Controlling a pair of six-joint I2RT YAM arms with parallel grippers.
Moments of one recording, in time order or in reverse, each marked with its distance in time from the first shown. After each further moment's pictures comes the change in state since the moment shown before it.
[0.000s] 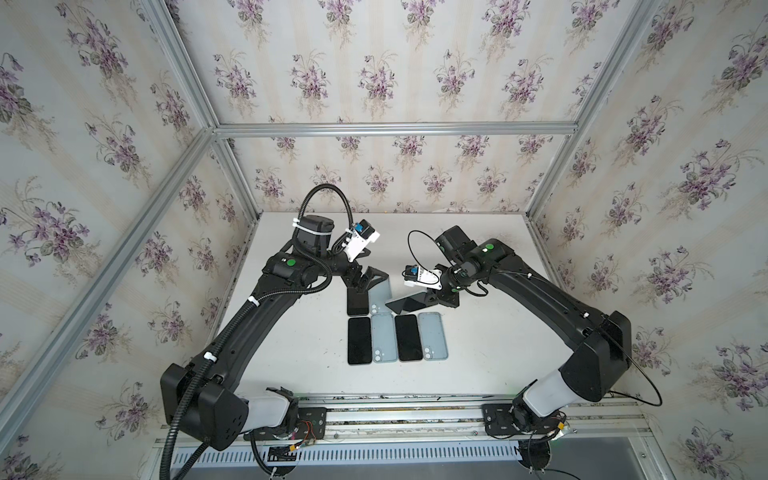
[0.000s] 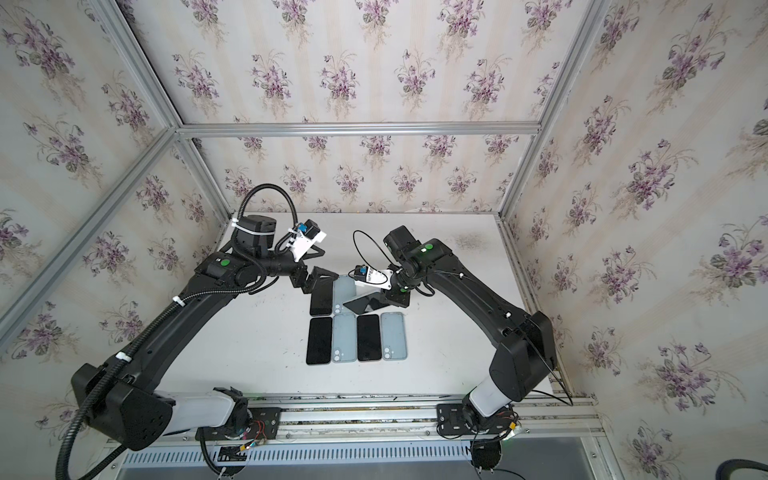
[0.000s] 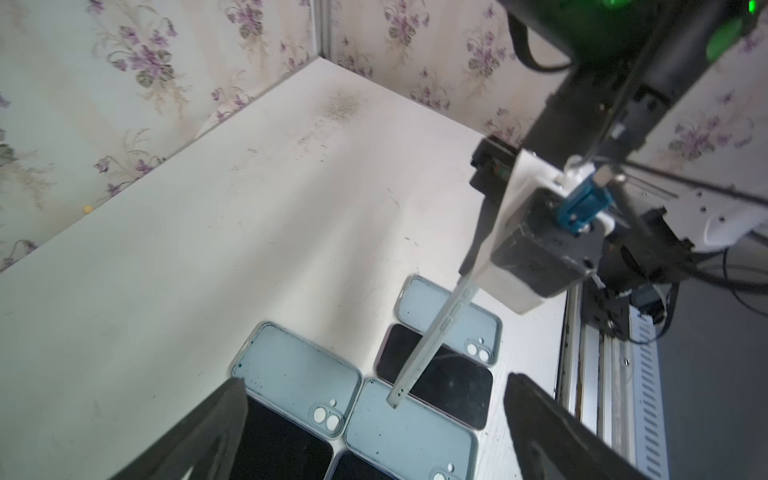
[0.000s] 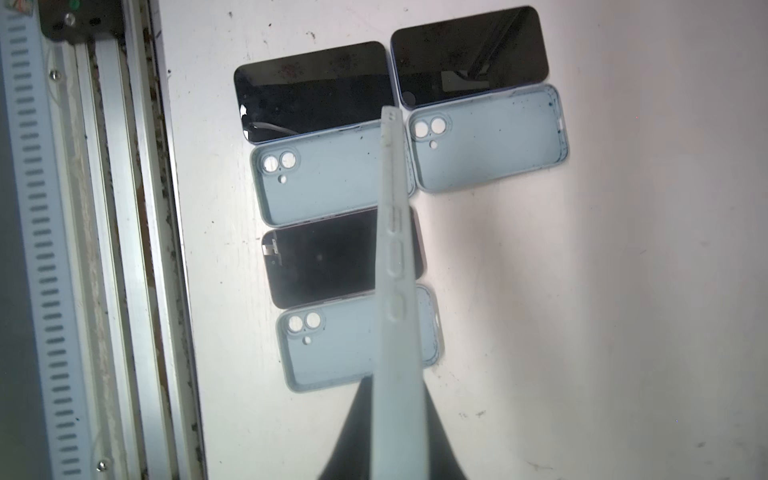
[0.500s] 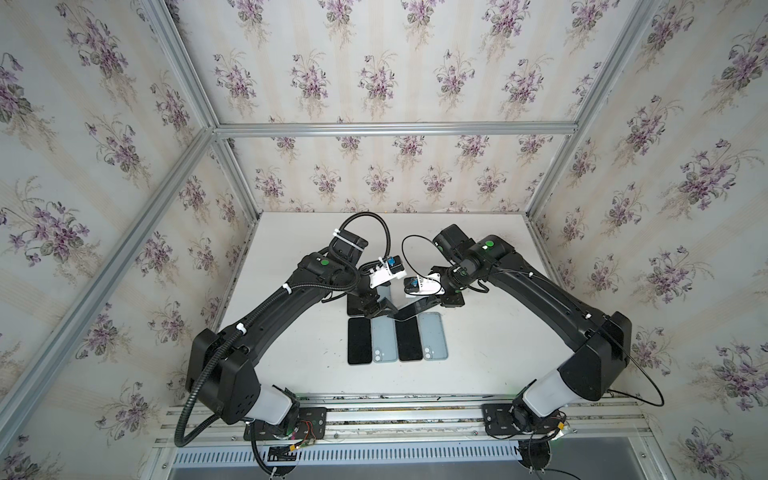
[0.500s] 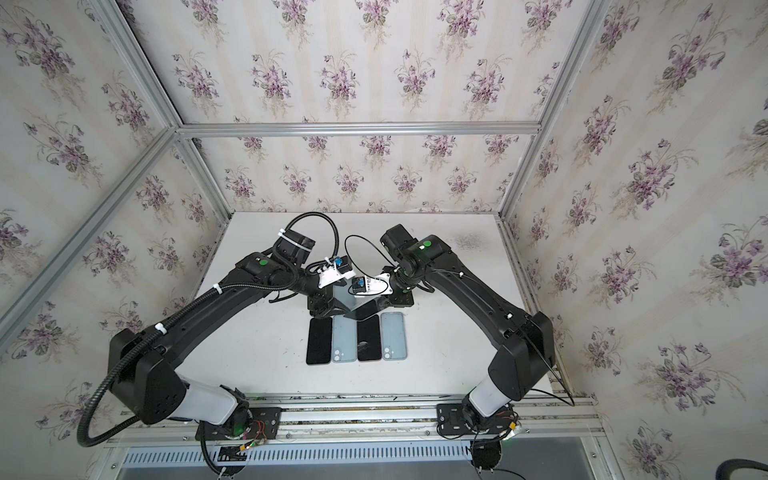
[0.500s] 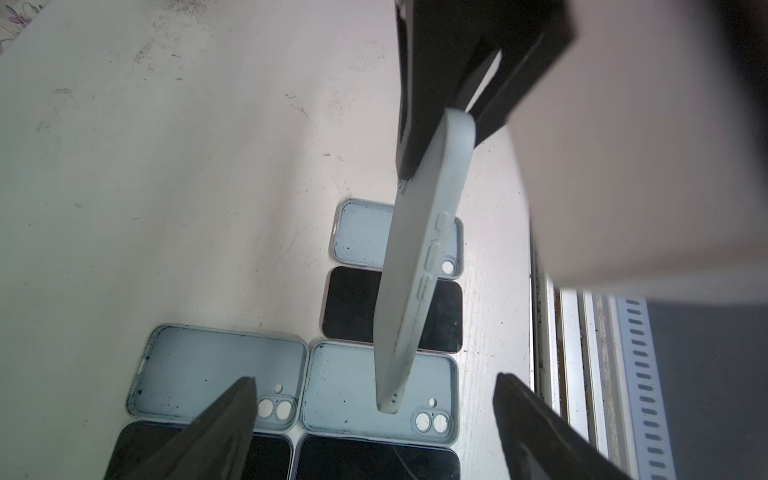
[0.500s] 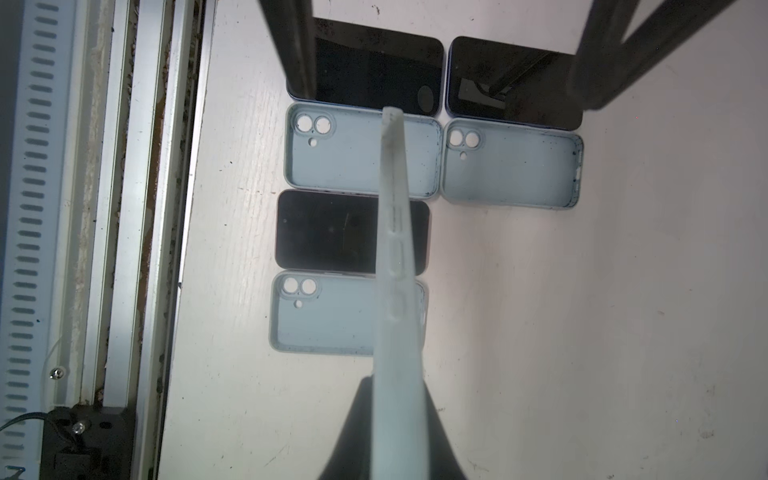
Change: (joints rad) left arm -0.155 0.150 -0.012 -0.147 -0.049 0.259; right arm 0.031 0.011 0.060 -0.099 0.014 -0.229
